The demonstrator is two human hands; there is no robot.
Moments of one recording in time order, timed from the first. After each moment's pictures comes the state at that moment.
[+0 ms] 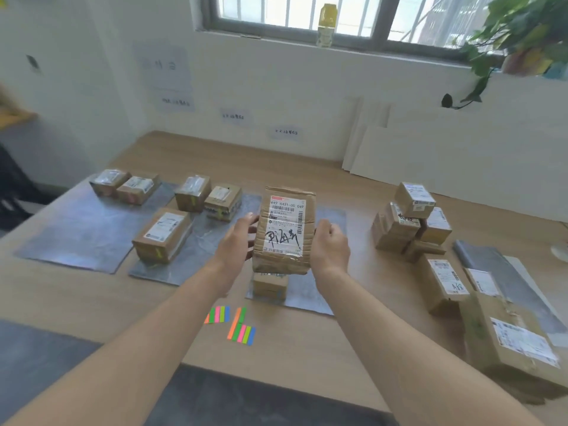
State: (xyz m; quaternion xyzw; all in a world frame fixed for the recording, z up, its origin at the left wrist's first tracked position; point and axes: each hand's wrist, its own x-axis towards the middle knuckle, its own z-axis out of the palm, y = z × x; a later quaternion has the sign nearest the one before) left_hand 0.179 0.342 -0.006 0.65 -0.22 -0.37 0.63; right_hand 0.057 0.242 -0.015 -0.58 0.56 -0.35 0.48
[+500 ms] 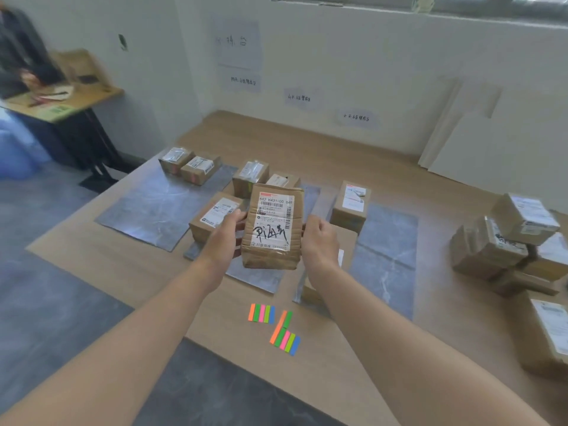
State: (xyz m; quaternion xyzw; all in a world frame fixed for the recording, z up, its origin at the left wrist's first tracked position) left_hand 0.292 0.376 -0.042 0.72 -0.09 -0.30 0.62; right_hand 0.200 0.248 -0.063 -0.62 0.47 -0.24 0.58
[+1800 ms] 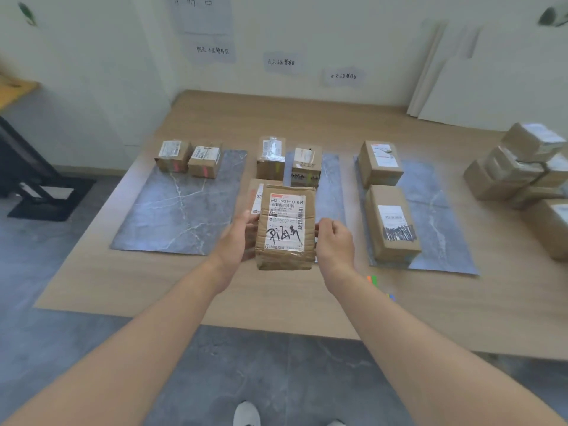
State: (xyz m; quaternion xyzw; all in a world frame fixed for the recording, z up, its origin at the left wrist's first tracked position) left_hand 0.518 0.529 -0.098 0.68 -0.19 -0.45 0.55; right_hand 0.376 0.438 -0.119 -0.52 0.61 -0.31 0.52
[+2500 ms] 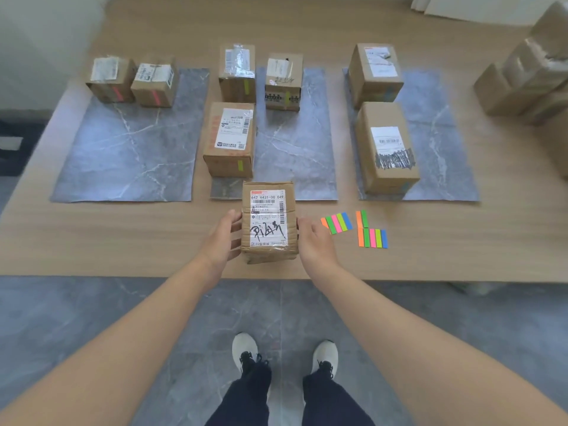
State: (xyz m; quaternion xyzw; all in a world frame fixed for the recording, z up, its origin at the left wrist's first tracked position) left_hand 0.474 0.537 -0.236 0.72 -0.09 -0.51 0.46; right_hand 0.322 0.466 -0.247 -0.54 0.60 -0.16 0.57
